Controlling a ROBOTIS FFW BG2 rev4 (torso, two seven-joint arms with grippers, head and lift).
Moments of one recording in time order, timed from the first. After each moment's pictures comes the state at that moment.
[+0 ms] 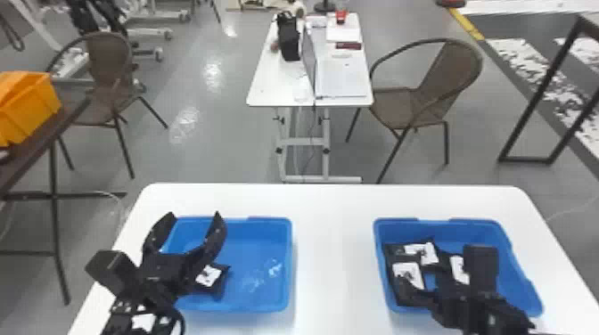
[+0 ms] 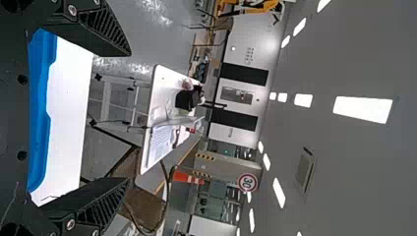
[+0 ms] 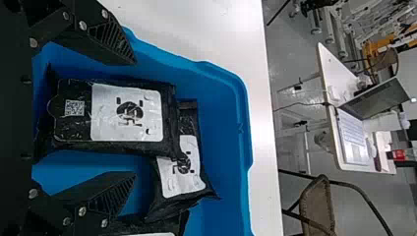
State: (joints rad) left arm 0.27 0.00 0.15 -1.57 0.23 -0.24 -0.32; right arm 0.11 -0.11 -0.02 -1.47 -0.13 0.52 0.27
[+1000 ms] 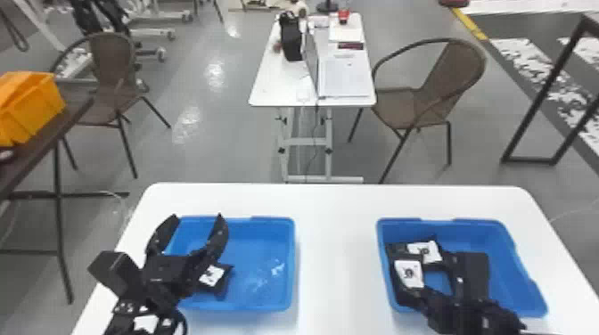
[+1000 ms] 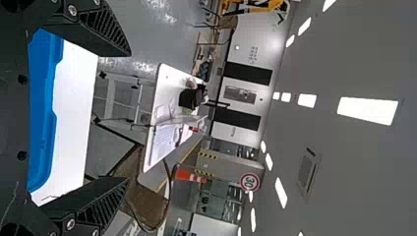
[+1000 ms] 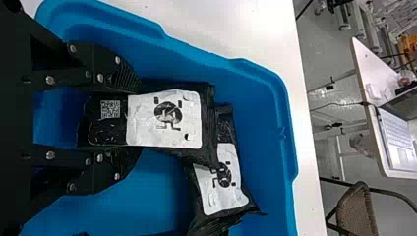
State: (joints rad) left arm 0.27 0.00 0.15 -1.56 0.24 -0.22 -0.34; right arm 0.06 -0.11 0.00 -1.37 -0.15 0.56 0.27
